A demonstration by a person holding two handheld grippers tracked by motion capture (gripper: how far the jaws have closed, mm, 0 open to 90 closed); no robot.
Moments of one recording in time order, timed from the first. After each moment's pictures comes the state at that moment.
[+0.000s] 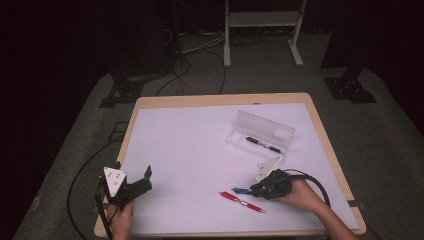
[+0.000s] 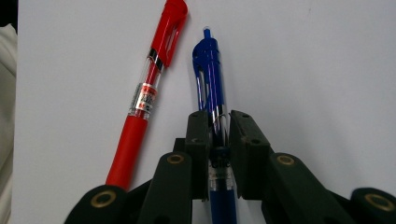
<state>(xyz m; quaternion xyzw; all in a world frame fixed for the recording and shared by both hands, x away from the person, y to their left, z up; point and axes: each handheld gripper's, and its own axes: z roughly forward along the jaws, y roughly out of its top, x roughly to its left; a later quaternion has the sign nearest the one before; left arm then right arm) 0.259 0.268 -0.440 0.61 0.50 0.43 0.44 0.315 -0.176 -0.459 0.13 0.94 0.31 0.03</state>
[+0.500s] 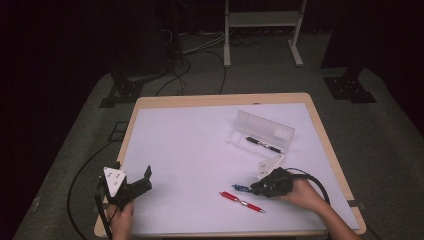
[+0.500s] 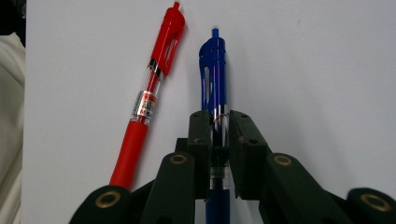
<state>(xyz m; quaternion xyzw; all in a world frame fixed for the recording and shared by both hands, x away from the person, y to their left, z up) 0.259 0.268 -0.440 0.61 0.50 0.43 0.44 0.317 -0.179 -0.450 0.13 0.94 0.31 0.03</state>
